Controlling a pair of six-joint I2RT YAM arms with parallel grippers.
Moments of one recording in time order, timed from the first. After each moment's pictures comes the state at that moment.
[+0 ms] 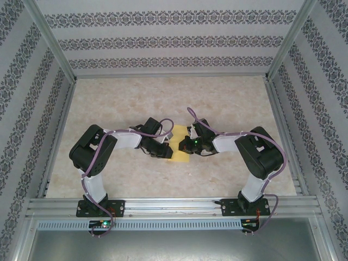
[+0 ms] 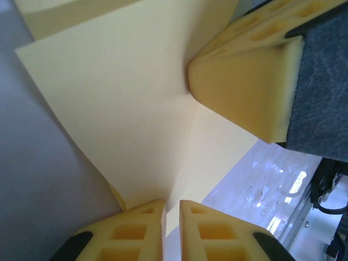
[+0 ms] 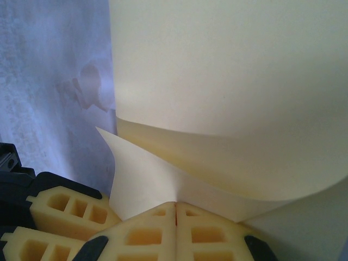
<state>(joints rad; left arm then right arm) -0.55 1.84 0.93 -0.27 0.69 -0.38 0.54 1.76 0.73 0.07 -0.55 0.80</state>
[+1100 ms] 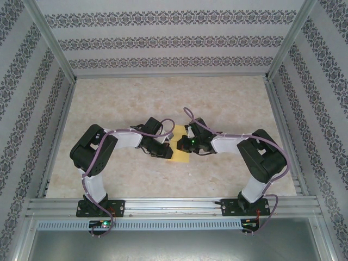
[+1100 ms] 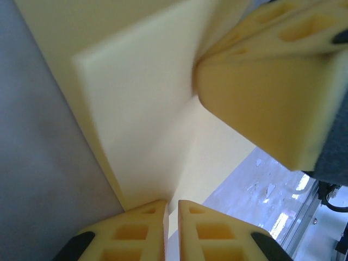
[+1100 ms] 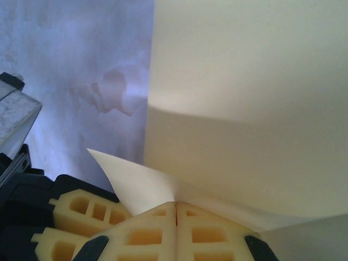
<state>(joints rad) -0.56 1.85 0.95 -0.30 0.68 -0.34 0.59 1.72 0.77 0.02 -0.44 0.79</state>
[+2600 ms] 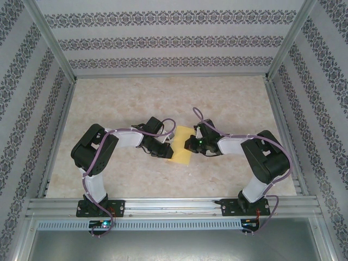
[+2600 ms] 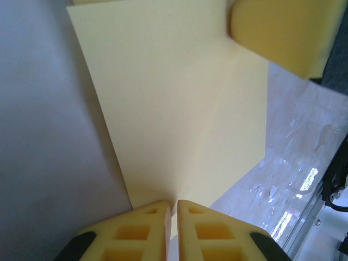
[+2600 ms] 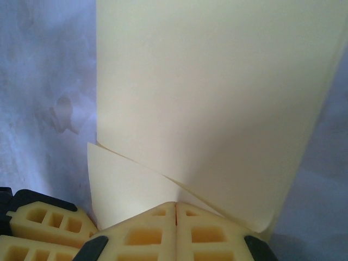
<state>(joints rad) -0.56 1.86 0.97 -0.33 0.66 -0.33 0.48 1.68 0.67 0.07 -0.44 0.79</state>
